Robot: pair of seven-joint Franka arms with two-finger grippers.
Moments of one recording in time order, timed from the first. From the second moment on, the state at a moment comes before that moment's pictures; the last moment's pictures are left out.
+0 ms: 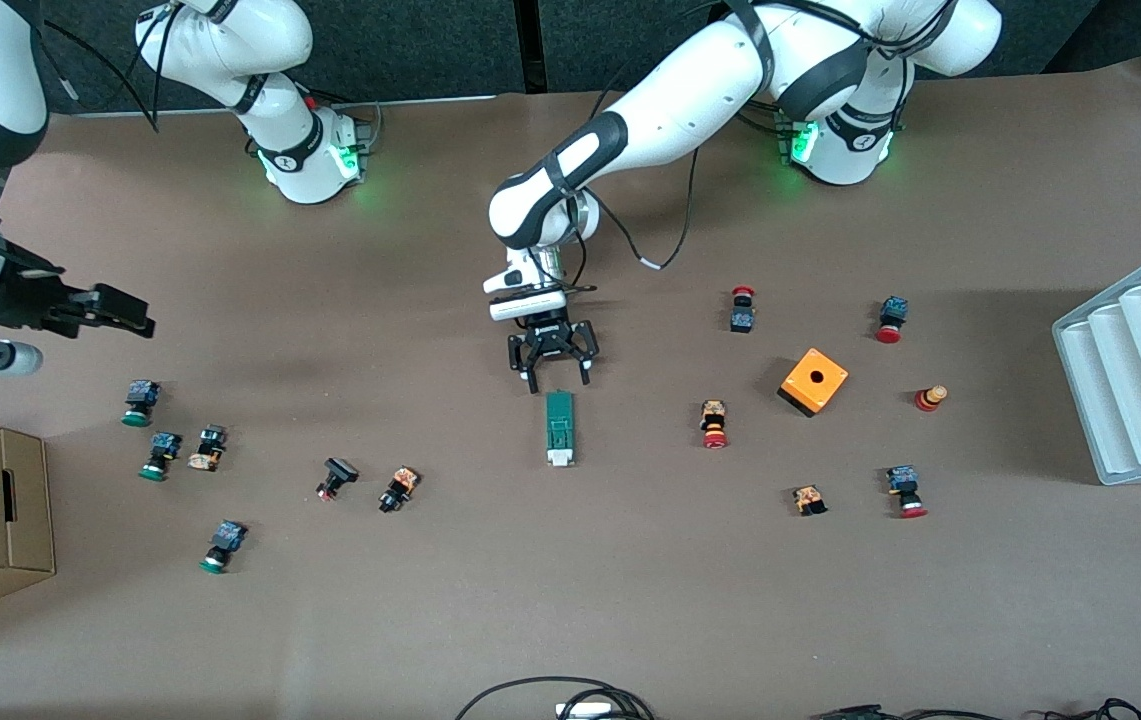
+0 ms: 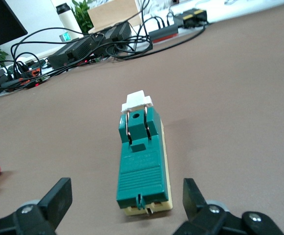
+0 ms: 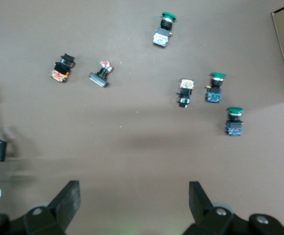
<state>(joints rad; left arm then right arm) -0.83 0.93 -0.38 -1.58 1.66 1.88 -2.01 0.08 -0.03 -0.12 -1.72 0.03 1.62 0.00</state>
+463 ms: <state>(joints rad) -0.83 0.85 -0.39 -1.53 1.40 1.89 -1.68 0.08 -0.04 -0.12 -1.73 0.01 1.62 -0.01</state>
